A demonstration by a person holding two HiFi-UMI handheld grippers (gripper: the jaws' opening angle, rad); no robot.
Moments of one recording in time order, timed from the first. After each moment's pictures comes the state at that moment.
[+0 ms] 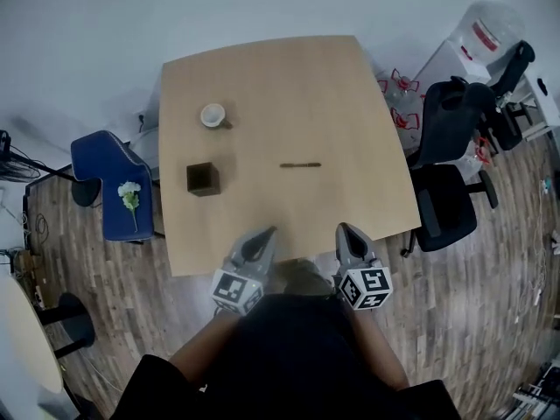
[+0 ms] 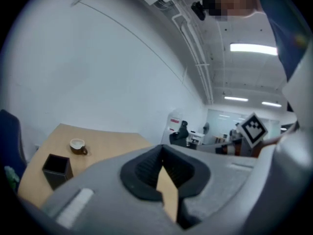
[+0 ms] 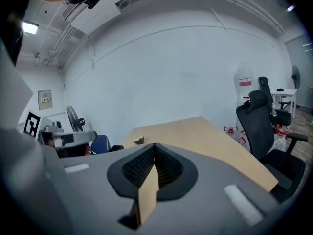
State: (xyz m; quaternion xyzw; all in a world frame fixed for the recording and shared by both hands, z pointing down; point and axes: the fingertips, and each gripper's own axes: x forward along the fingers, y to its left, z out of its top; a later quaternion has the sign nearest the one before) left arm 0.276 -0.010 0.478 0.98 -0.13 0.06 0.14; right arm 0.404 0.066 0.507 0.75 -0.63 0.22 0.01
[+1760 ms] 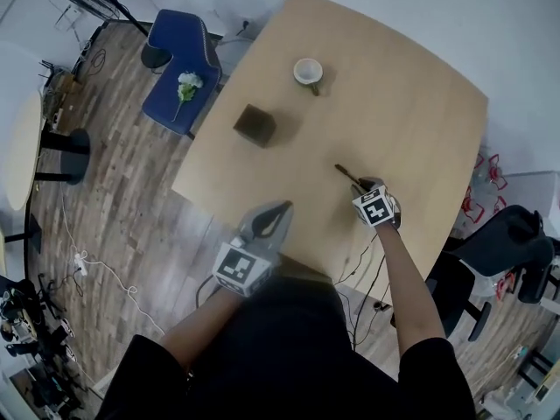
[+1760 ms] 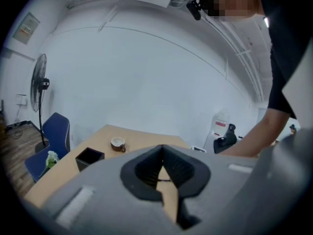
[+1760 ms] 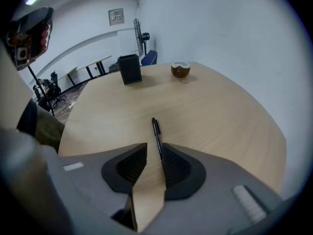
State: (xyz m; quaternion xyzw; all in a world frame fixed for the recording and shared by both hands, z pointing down) left arm 0.315 -0.098 0.511 0.90 -0.41 0.07 0.16; right arm 0.485 -0.166 0.778 0.32 -0.80 0.21 0.46
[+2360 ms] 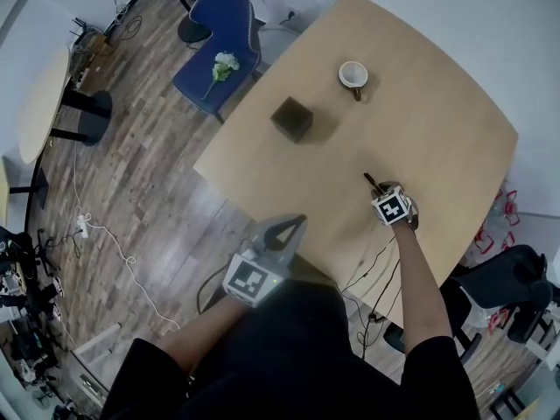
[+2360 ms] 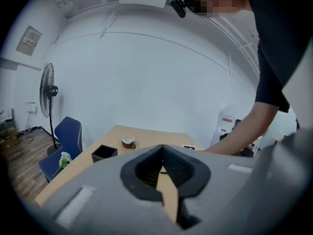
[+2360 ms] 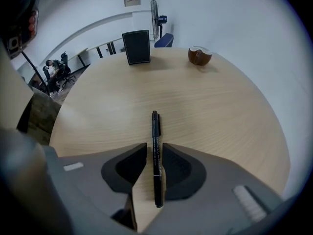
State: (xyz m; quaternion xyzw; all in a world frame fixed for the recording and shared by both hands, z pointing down) left arm 0.276 -0.073 0.515 0.88 -0.45 0.08 0.15; right arm 0.462 -0.186 0.822 0.24 -0.78 0.18 0.55
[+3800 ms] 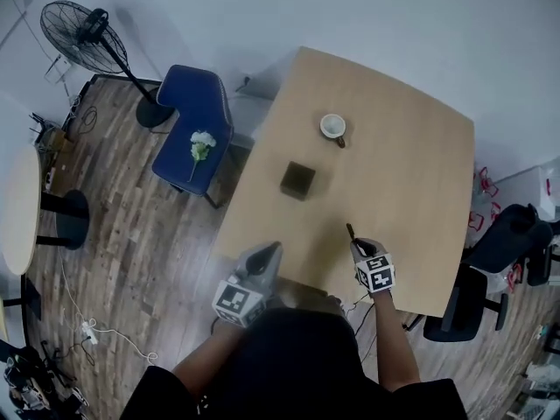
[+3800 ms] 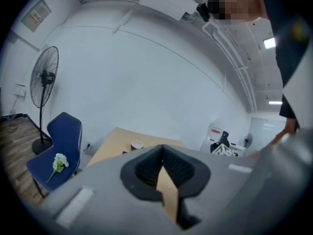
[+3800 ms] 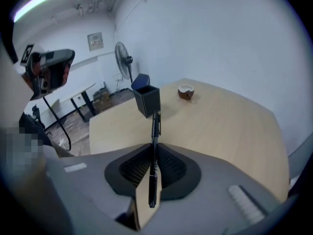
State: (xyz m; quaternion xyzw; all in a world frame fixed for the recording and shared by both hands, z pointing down) left arm 0.070 -0.113 0.492 0.91 -0.37 0.03 0.17; right arm 0.281 -0.105 0.684 0.45 -0.79 0.26 0.33
